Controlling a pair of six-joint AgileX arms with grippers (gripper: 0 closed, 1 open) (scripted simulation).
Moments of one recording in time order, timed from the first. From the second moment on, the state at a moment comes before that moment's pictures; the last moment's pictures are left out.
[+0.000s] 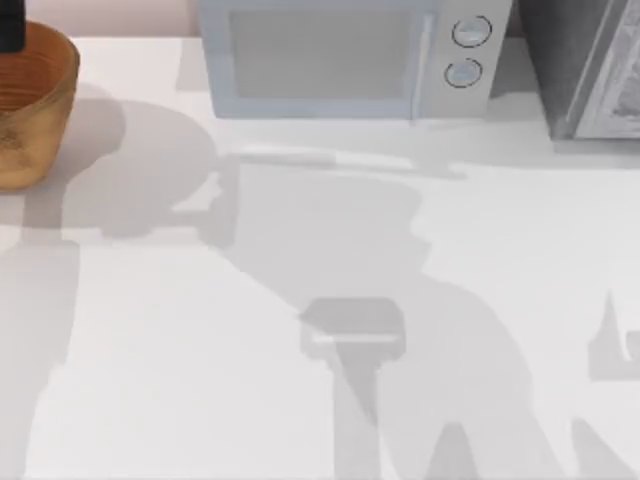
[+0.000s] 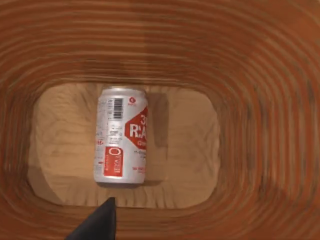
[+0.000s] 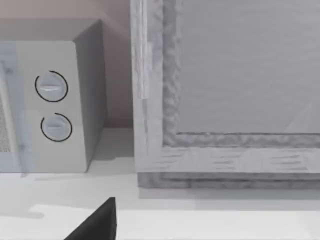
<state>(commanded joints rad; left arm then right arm) 0.11 1.91 1.74 -0.85 0.09 0.07 0.00 0.00 0.00 0.00 0.00 0.00</state>
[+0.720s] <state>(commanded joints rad) 0.20 2.48 2.36 -1.24 0.10 0.21 0.00 0.00 0.00 0.00 0.00 0.00</state>
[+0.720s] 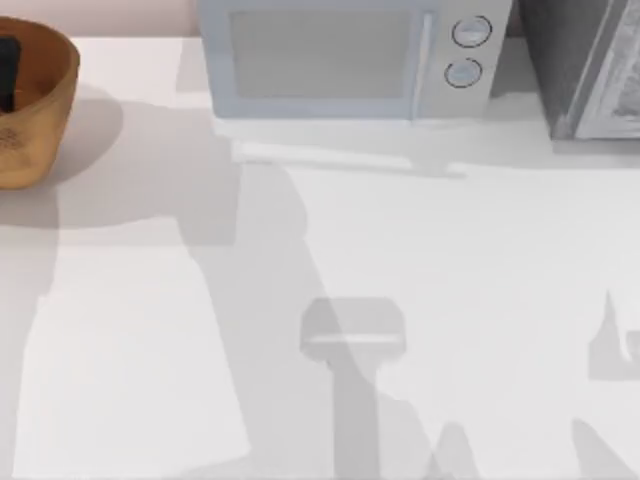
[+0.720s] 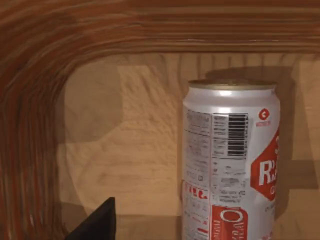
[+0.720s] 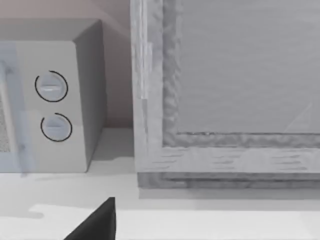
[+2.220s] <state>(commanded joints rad) 0.19 2.57 2.28 -1.09 0.10 0.21 0.00 0.00 0.00 0.00 0.00 0.00</state>
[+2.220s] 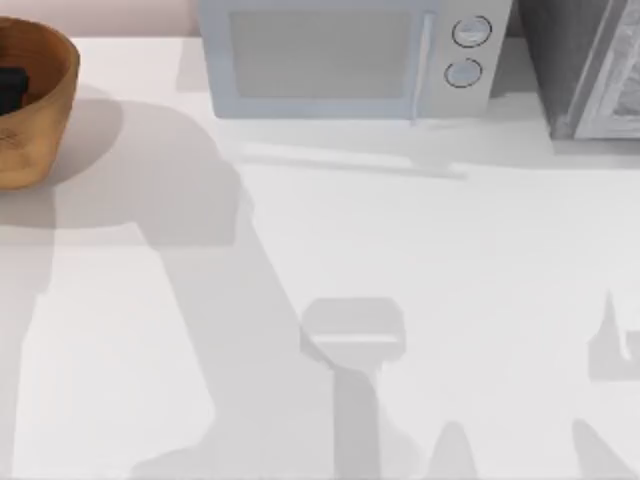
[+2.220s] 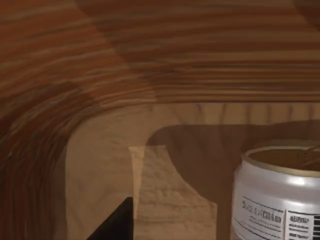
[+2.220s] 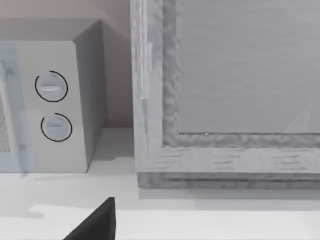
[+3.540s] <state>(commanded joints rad) 0.19 2.52 2.23 -1.11 0.09 0.20 0.00 0.00 0.00 0.00 0.00 0.00</state>
